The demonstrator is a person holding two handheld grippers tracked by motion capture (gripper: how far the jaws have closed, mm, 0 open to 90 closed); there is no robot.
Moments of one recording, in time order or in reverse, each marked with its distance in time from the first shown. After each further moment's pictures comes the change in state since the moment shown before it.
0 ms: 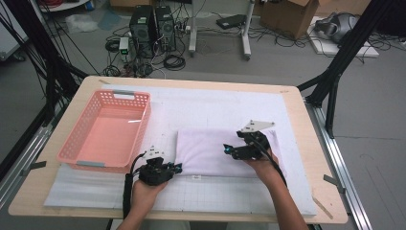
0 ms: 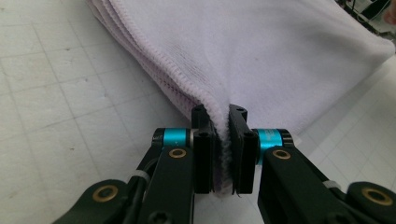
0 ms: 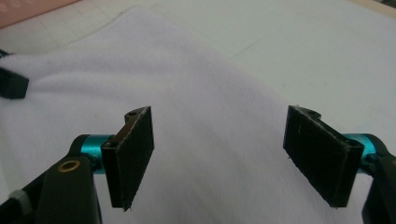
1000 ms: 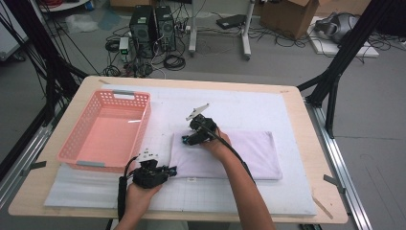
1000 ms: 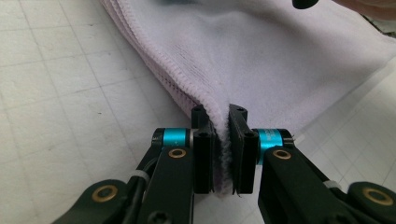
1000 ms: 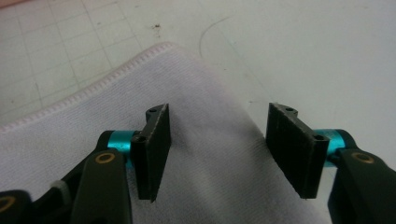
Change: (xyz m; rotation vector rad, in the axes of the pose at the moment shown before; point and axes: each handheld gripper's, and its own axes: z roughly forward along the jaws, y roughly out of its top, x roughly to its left) left arm 0.007 -0.008 -0.011 0.022 0.014 -0.029; right arm 0.041 0.071 0.137 0.193 0.141 -0.169
